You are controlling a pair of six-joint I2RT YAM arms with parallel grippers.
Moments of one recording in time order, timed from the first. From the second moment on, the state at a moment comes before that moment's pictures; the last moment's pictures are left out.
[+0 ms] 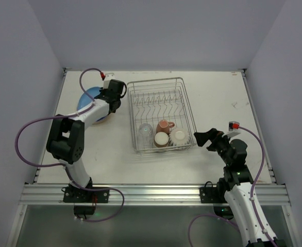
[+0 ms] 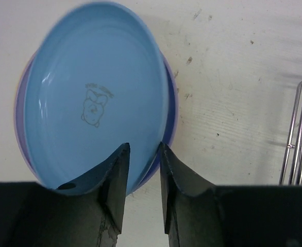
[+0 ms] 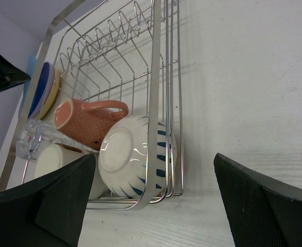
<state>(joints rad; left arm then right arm) -0.34 1.79 1.24 -0.27 -0.64 -0.36 0.08 0.38 0.19 -0.06 -0.25 0.58</state>
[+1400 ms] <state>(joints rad) -0.34 1.28 0.77 0.07 -0.12 -0.42 0.08 0.42 0.20 -0.04 -0.29 0.55</state>
